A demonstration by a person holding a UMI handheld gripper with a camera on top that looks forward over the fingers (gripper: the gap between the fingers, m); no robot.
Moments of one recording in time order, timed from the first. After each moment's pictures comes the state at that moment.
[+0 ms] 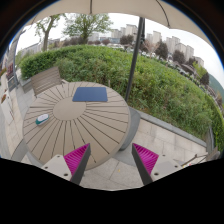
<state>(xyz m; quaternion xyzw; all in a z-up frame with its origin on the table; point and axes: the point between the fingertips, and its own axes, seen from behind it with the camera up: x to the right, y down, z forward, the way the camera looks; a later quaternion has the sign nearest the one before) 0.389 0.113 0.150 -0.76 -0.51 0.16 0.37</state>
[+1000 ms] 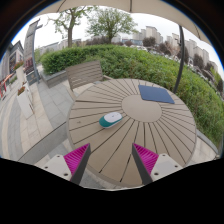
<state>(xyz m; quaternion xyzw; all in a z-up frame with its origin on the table) 0.216 -0.219 0.078 -0.72 -0.57 0.25 0.31</state>
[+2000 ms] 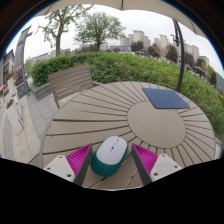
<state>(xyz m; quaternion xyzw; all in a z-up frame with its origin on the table) 0.020 -0.180 -0.016 -0.74 -0.51 0.26 0.36</state>
